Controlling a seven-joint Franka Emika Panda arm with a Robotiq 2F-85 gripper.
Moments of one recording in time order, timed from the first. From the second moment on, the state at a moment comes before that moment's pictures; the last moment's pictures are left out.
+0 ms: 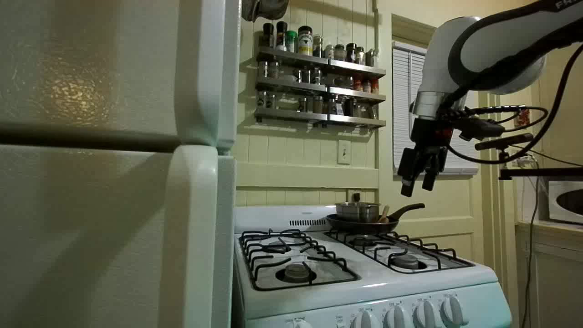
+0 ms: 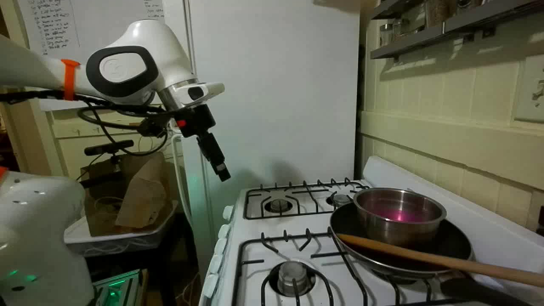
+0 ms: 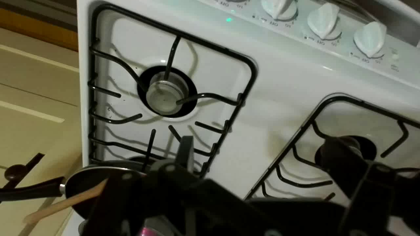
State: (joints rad) arm -0.02 -0.99 0.08 -2.77 -0.10 2.11 0.05
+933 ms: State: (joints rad) arm -0.02 -0.97 0.08 -2.82 -0.10 2.10 0.05
